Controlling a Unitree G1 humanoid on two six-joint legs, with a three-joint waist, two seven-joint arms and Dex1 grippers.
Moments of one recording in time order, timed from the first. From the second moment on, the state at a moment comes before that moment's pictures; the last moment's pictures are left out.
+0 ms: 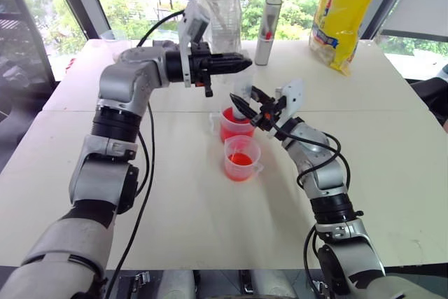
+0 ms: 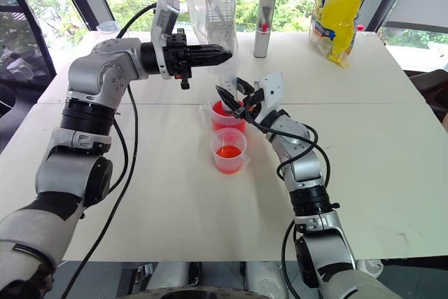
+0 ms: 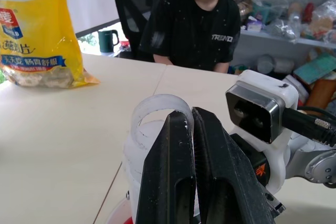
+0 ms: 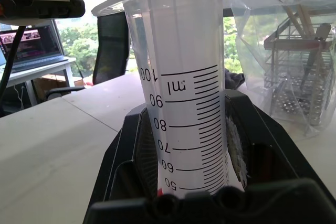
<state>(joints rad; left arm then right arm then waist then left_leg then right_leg) -1.16 0.38 -0.06 0.47 -0.44 0.55 -1.18 -0.54 -0.18 0.05 0.09 0.22 0.11 0.58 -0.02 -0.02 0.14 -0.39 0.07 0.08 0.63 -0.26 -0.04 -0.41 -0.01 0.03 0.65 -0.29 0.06</state>
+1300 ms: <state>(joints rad) -1.15 0.39 -0.03 0.39 -0.45 0.56 -1.16 -0.57 -0.19 0.04 0.06 0.25 0.19 0.57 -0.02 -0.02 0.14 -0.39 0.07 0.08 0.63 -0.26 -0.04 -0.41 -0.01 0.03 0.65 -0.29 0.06</state>
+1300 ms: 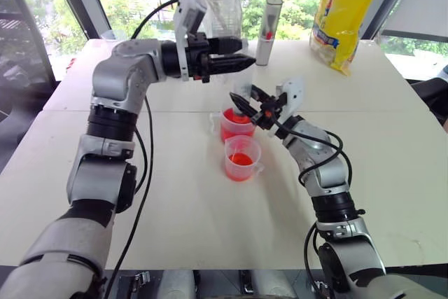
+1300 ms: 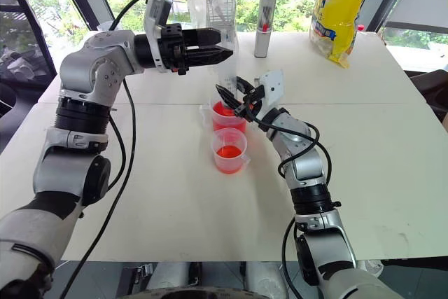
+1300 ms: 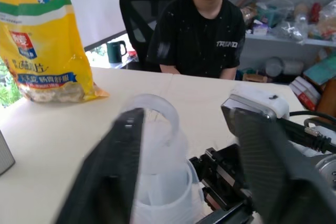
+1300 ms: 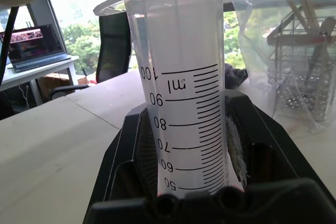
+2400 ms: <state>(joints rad) -0.98 0.60 0.09 0.23 -0.52 0.65 -1.10 -0.59 -0.30 0.02 -0.33 0.40 0.44 0.57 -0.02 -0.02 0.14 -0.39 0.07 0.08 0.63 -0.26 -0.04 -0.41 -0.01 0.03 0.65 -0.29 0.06</state>
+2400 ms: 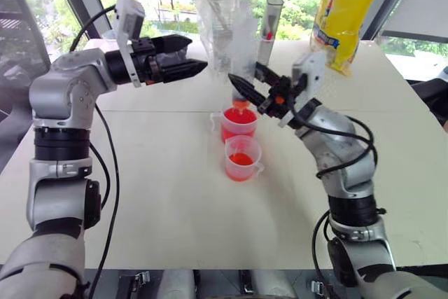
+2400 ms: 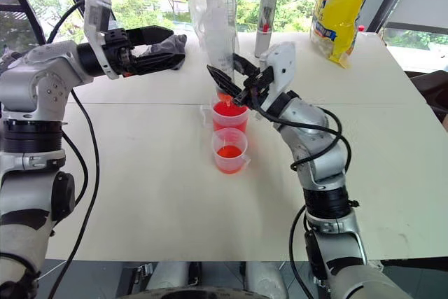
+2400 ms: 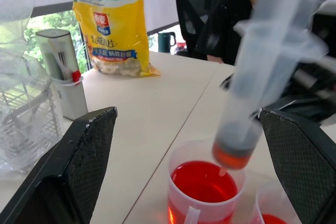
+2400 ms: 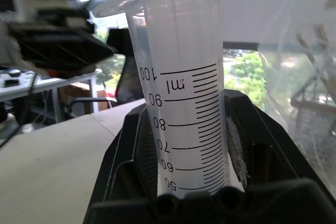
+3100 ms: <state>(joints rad) -1.02 0.53 0.07 0.21 -0.59 0.74 -1.13 -0.29 -0.37 0.02 -0.56 0.53 0.56 0.52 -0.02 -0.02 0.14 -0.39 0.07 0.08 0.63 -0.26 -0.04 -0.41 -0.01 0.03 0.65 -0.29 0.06</state>
